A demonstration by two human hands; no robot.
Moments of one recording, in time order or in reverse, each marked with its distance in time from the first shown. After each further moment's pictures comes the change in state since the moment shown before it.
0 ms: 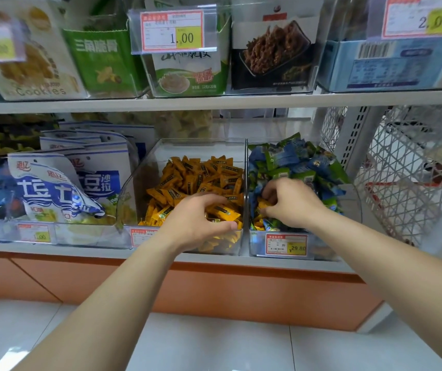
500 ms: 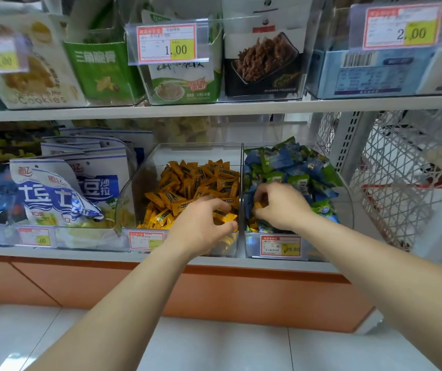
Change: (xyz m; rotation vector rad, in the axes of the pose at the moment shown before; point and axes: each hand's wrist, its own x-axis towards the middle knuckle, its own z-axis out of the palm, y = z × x) left_hand -0.002 0.022 0.013 0.051 0.088 -0.012; right_hand 0.000 -0.005 0.009 0.022 0.011 0.001
